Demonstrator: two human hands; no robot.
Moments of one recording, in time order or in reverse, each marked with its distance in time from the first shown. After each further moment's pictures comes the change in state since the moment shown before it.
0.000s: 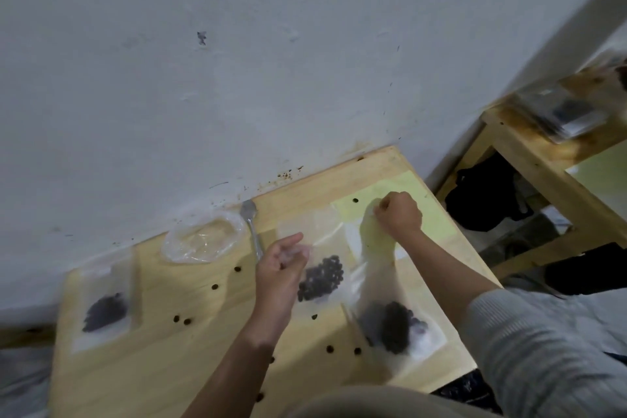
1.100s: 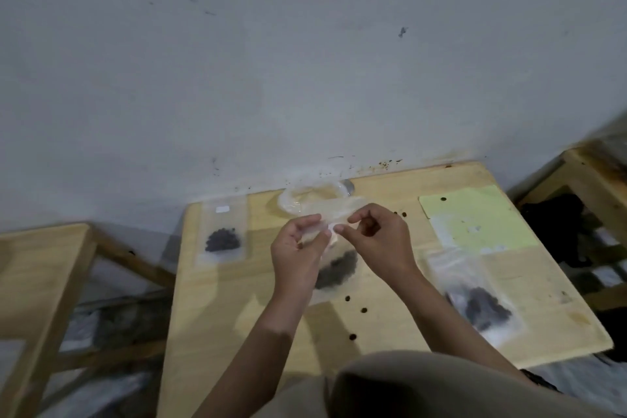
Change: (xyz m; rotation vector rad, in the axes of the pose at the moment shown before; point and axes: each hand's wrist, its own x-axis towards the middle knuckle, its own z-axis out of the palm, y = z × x) left_hand -0.064 0.014 -0.167 -0.272 0.195 0.189; right_hand -0.264 -0.184 0.016 0.645 -0.061 -0.499
